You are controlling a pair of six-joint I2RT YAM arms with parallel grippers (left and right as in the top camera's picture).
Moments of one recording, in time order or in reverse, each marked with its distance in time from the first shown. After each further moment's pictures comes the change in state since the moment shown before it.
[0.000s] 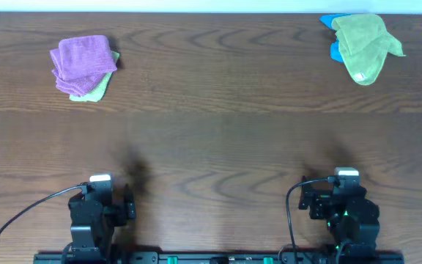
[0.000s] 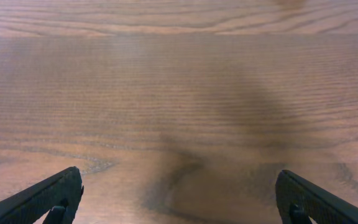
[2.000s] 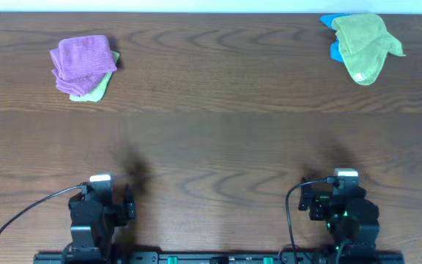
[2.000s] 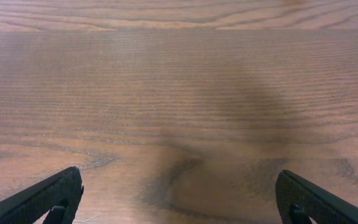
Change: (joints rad) left arm 0.000 0.000 0.000 0.000 0.000 0.000; right arm 0.000 -0.008 0.000 -0.017 -0.001 -0.003
